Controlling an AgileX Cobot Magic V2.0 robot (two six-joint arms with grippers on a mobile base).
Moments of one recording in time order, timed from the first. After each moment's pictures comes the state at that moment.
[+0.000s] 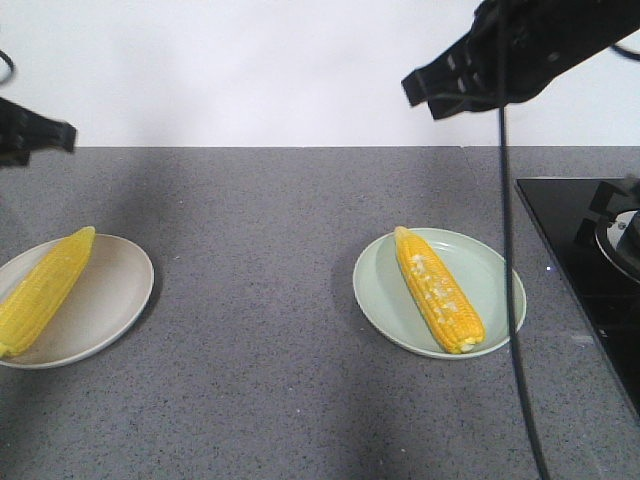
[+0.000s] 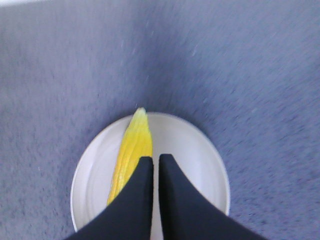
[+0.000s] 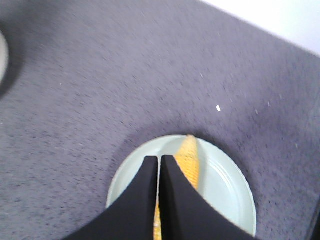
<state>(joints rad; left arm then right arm) -0.17 1.37 -1.46 0.15 1.02 -0.16 0.33 1.60 -1.86 0.12 1.18 -0.23</state>
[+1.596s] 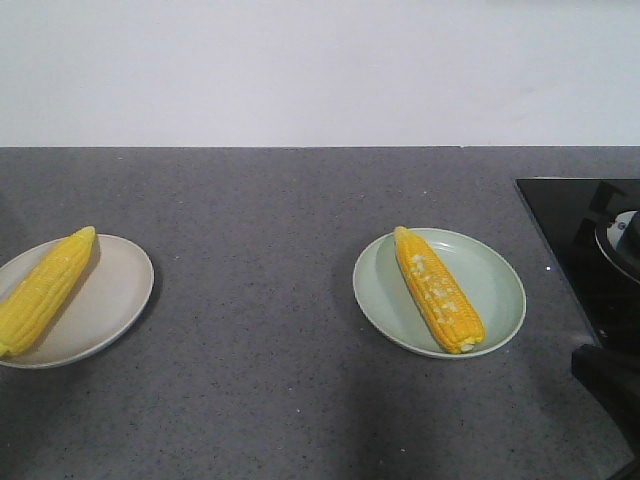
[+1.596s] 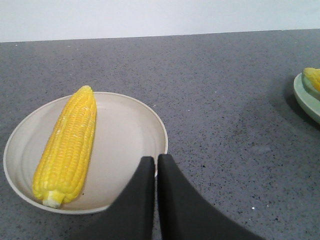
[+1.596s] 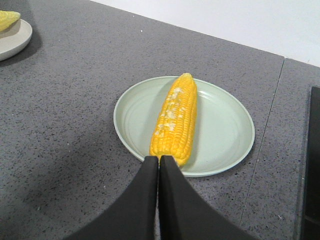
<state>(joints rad) -0.17 0.51 -0.41 -0.14 0.36 0.03 0.33 0.48 -0.42 0.18 0.42 -0.34</state>
